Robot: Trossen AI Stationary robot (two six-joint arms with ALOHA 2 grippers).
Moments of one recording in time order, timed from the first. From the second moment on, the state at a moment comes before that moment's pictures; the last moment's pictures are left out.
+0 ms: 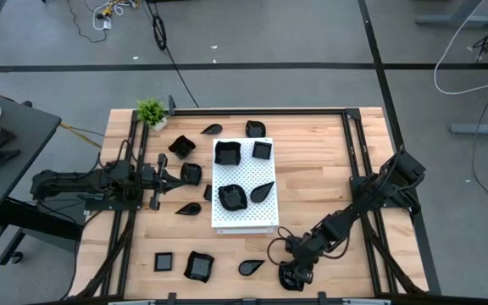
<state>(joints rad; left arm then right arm) 0.00 0.05 0.01 0.07 0.04 0.01 0.66 1.76 0.86 -0.10 -0.23 1.15</state>
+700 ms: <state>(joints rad) 0.00 0.05 0.01 0.07 0.04 0.01 0.66 1.77 0.86 -0.08 -0.22 1.20</state>
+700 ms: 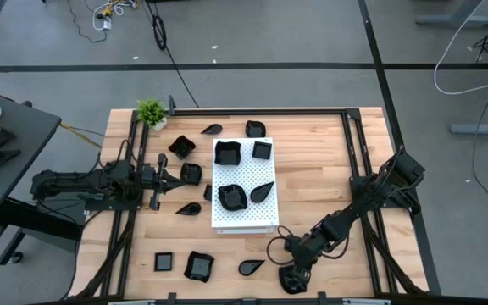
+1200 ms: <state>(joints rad) 0.00 0.05 0.01 0.07 0.04 0.01 0.62 1.71 0.86 0.01 -0.22 1.22</state>
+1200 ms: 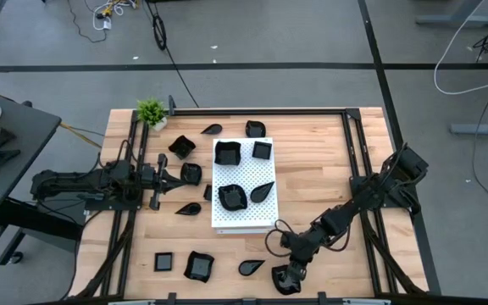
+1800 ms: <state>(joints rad) 0.00 0.05 0.01 0.07 0.04 0.01 0.44 1.58 1.08 -0.02 -0.15 1.22</state>
